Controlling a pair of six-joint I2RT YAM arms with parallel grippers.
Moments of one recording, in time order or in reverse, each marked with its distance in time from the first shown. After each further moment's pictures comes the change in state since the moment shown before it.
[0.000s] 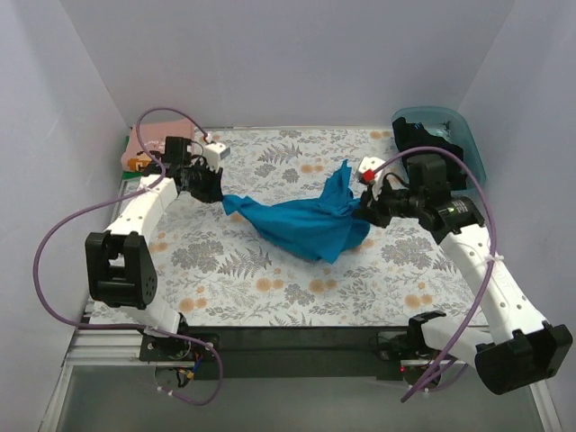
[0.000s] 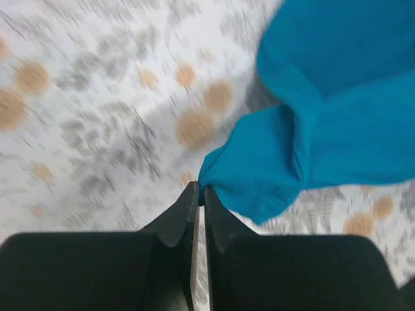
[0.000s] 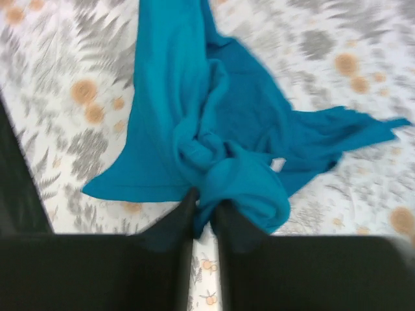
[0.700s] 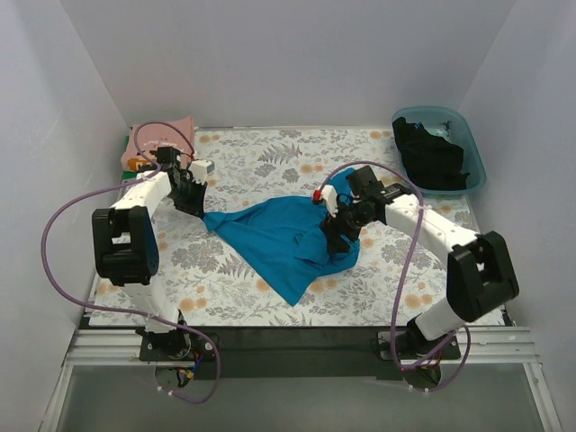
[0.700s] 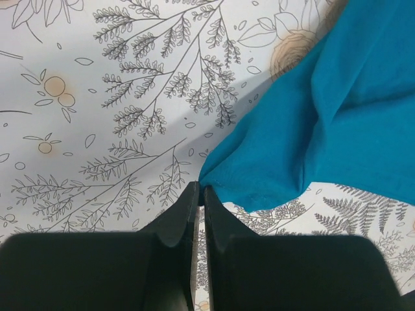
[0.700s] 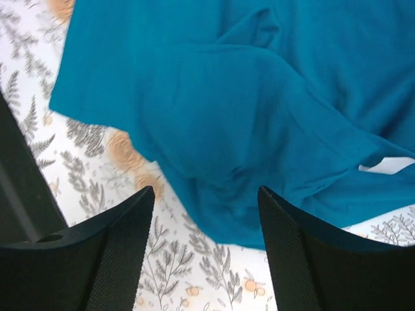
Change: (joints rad) left arm 0.130 0.135 -0.066 -0.121 -0.103 0.100; right arm 0.198 0.409 -0.083 -0.015 0.089 -0.015
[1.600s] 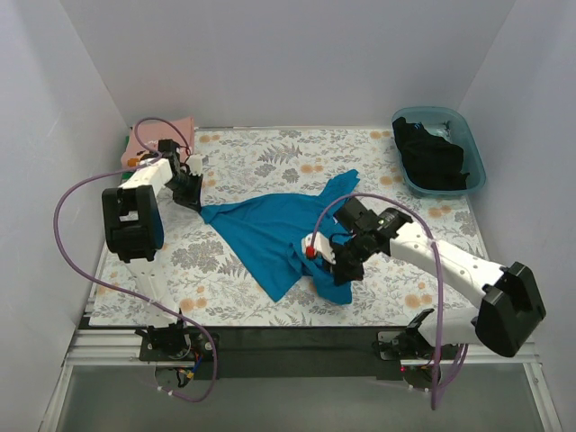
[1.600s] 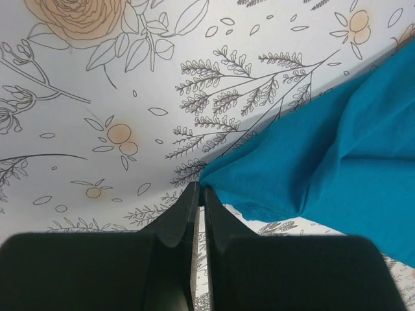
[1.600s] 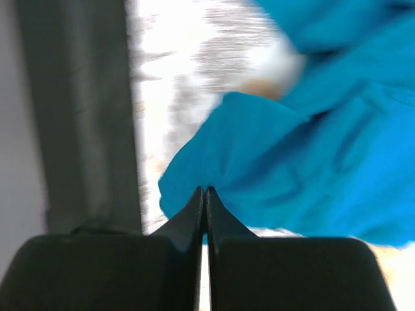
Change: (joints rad) left arm 0.037 0.257 0.228 -0.042 -0.044 -0.104; right arm 0.210 -0.145 -0.073 -0.219 0.036 -0.177
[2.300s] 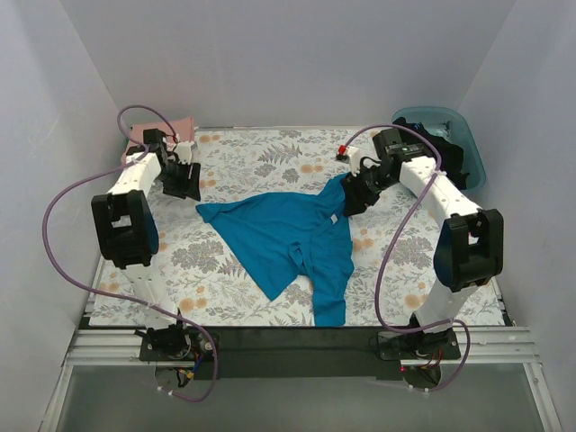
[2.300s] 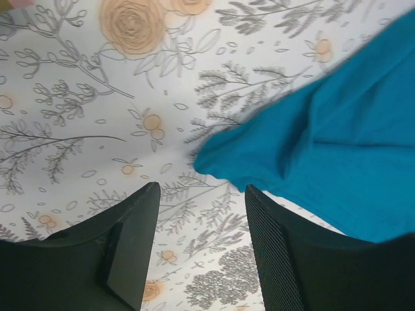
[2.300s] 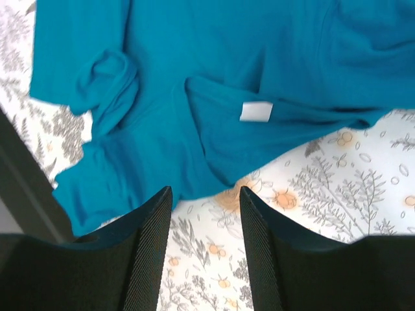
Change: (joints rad) left arm 0.042 -0.046 0.082 -0.052 0.034 0.002; right arm -0.469 0.390 0.469 -0.060 -0.117 0.175
